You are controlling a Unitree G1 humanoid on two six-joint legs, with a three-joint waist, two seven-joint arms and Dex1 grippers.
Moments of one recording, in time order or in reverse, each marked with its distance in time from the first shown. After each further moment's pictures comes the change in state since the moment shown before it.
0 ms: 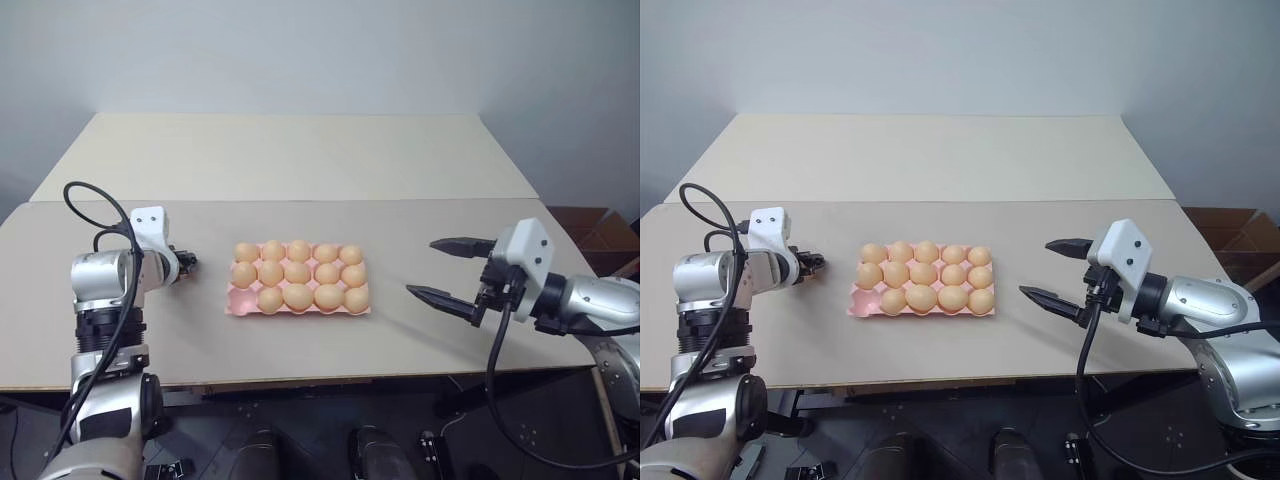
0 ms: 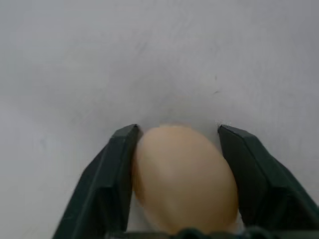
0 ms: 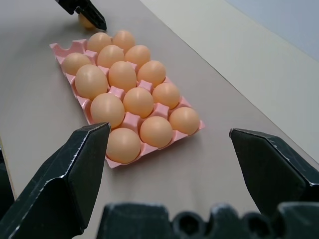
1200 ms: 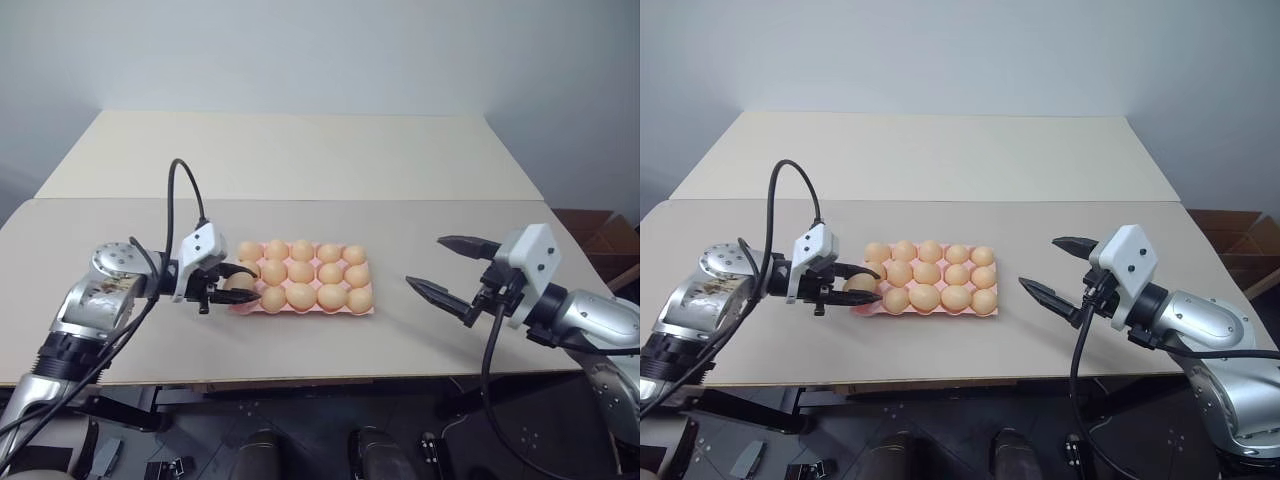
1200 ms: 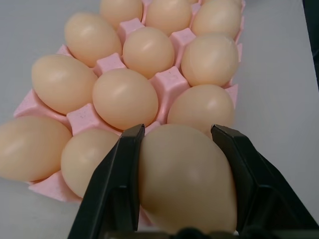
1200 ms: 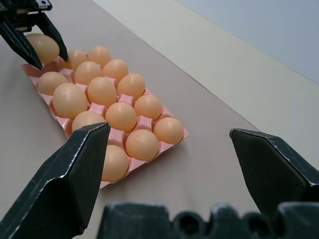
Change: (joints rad) left arm 0.184 0.299 -0.412 -0.099 -0.031 -0.869 -1.214; right arm 0.077 0.062 -0.030 -0.107 0.021 0.029 -0.179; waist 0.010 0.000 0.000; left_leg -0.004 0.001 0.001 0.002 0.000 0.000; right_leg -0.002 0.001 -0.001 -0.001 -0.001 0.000
